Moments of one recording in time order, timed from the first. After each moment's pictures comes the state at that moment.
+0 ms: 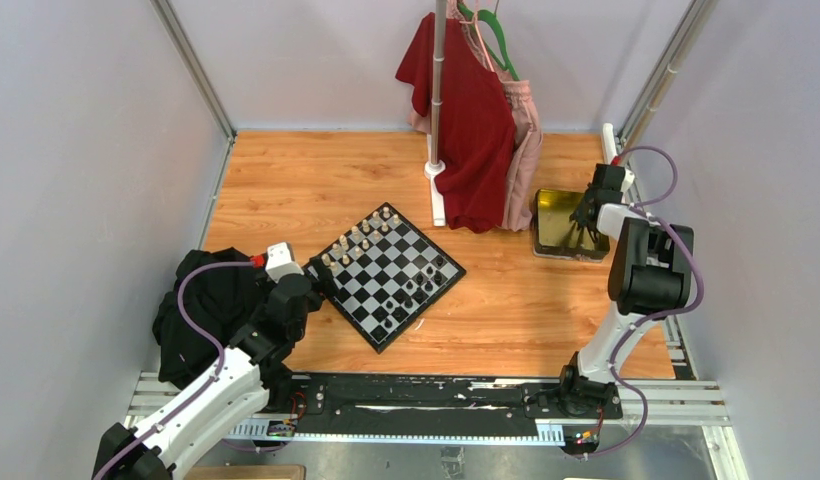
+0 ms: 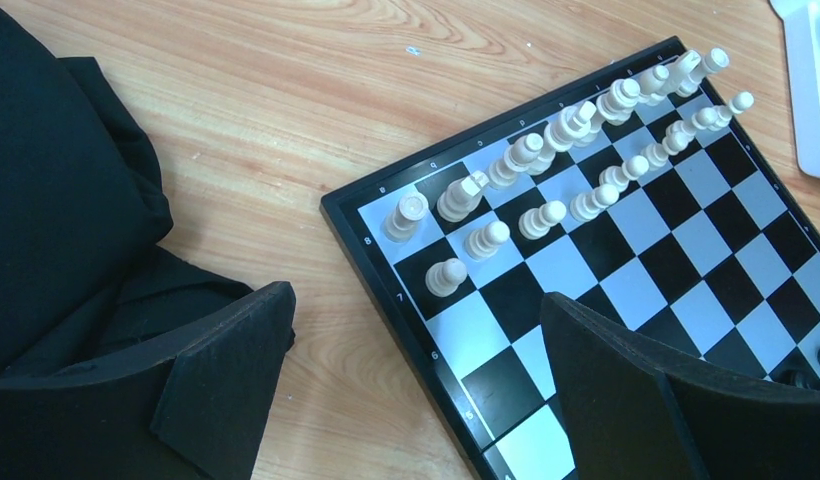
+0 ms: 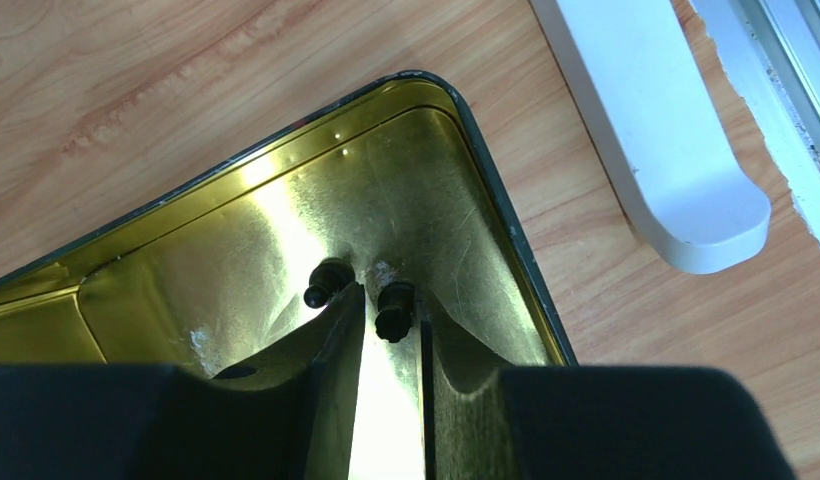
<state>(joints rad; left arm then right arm) -0.55 0.57 0.20 -0.10 -0.61 -0.55 -0.19 1.82 1.08 -0.04 0.16 0.32</state>
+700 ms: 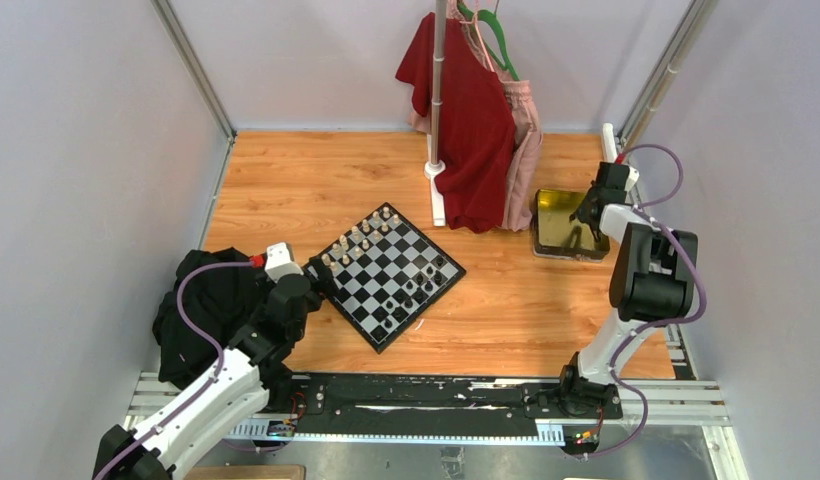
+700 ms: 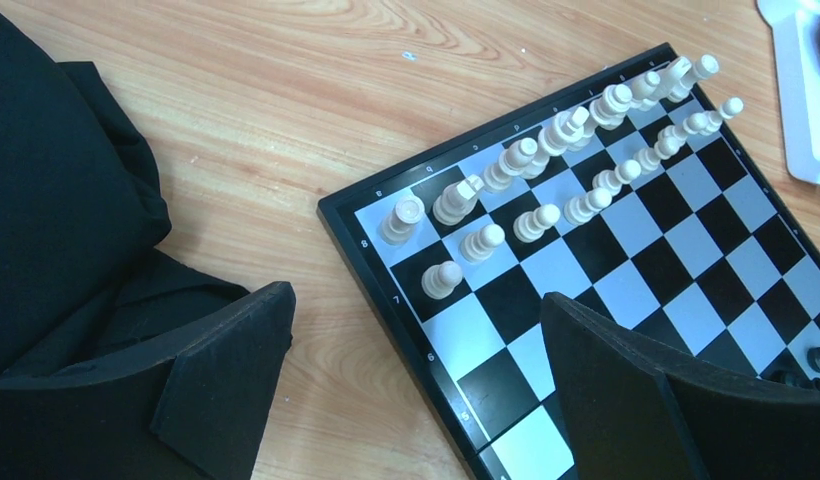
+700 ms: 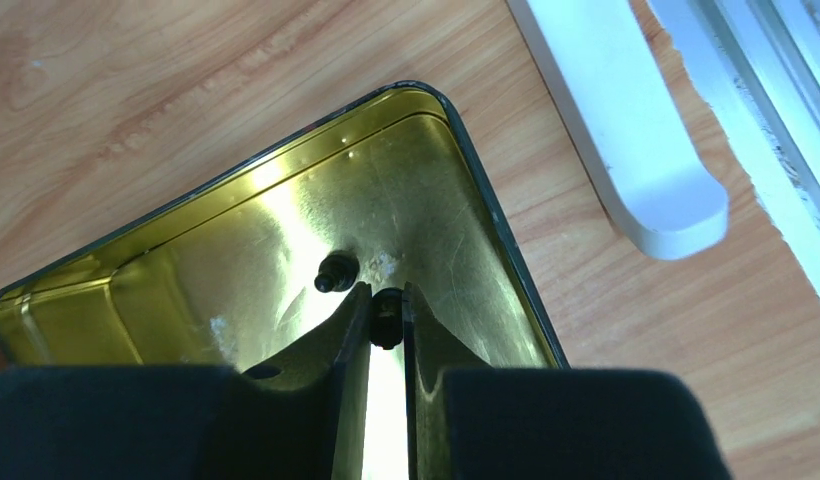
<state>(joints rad) -0.55 0.56 0.20 -0.10 -0.61 -0.55 -0.20 1.80 1.08 -0.05 0.16 0.33</state>
